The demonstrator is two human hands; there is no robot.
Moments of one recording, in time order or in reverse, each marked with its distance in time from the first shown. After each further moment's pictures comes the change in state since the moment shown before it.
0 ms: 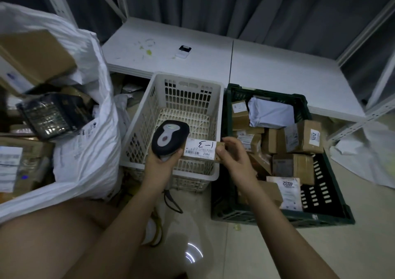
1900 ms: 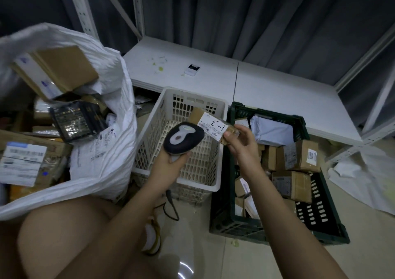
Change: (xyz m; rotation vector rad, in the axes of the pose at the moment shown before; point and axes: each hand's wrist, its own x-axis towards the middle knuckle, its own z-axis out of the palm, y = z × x) left_hand -0.006 0.034 -0.009 0.120 -0.170 0.136; right_hand 0.028 -0.061 0.005 0.188 0.136 -0.081
